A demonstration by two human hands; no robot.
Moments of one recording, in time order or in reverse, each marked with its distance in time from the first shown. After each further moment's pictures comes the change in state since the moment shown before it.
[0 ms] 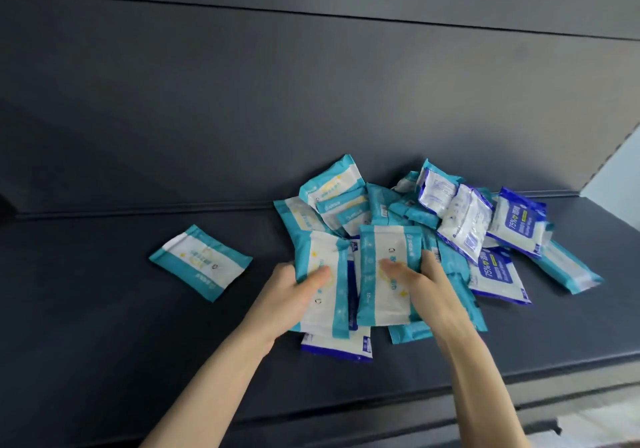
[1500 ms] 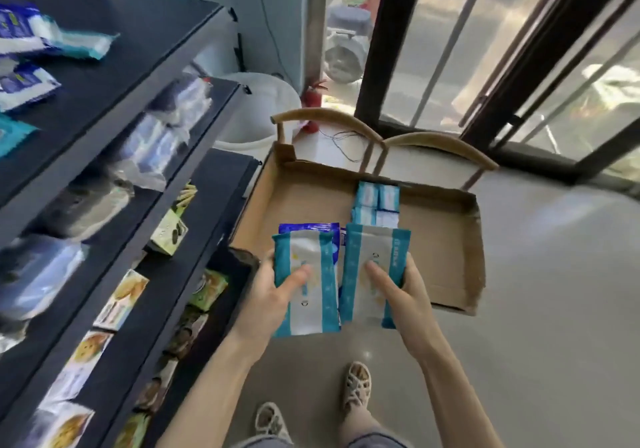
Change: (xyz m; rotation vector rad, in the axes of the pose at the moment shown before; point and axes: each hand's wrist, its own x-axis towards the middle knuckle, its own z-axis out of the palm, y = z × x) left_hand -0.323 -0.135 0.218 0.046 -1.020 -0.134; right_hand -0.493 0.210 -0.095 0.431 1.026 0.105
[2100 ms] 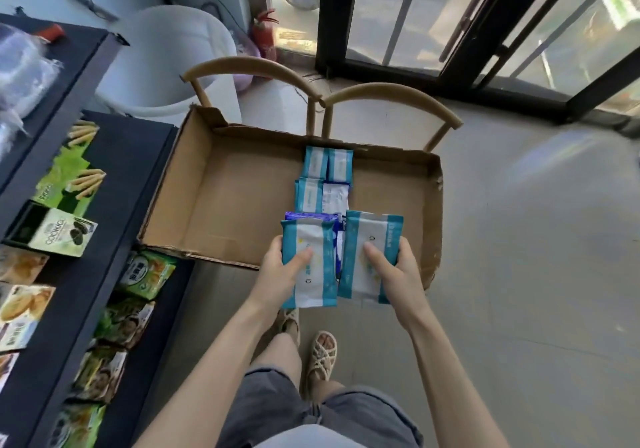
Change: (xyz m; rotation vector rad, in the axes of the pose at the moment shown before) left_hand 0.137 -0.060 0.186 0.022 -0.044 -0.241; right_hand 0.128 0.040 -0.186 -0.028 0.169 0.258
